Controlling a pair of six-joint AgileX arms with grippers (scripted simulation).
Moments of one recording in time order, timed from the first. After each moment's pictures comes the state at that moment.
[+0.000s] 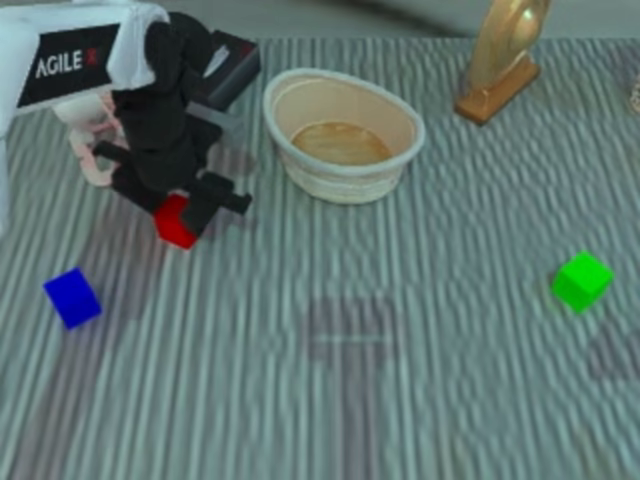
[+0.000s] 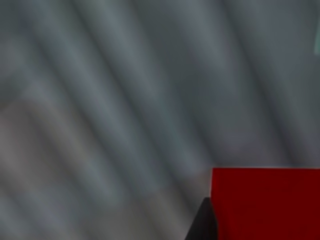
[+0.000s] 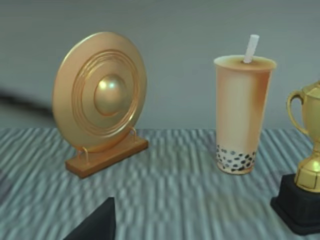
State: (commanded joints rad) left arm -0.29 2.35 1.79 -0.98 0.01 0.22; right arm 0.00 0.00 0.00 0.00 0.00 0.00
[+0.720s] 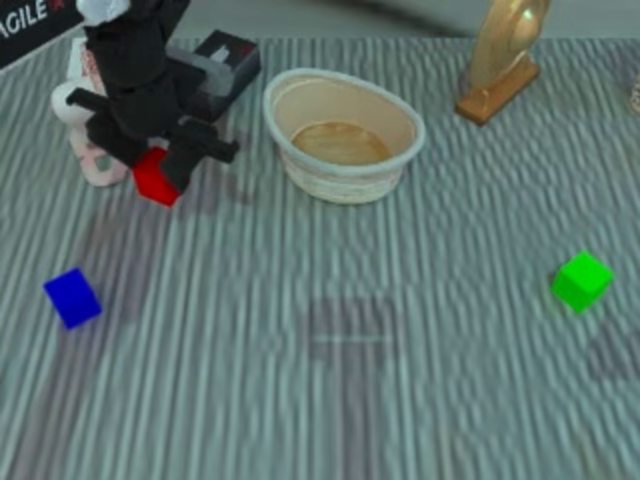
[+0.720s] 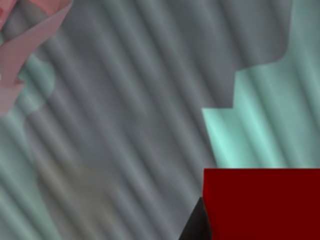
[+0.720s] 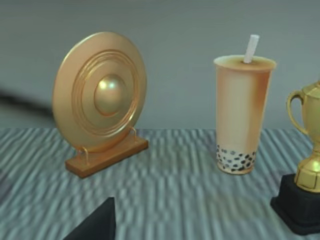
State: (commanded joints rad) left arm -0.27 2.29 1.97 -1.22 0.01 0.22; right arm 0.00 0.00 0.00 0.00 0.00 0.00
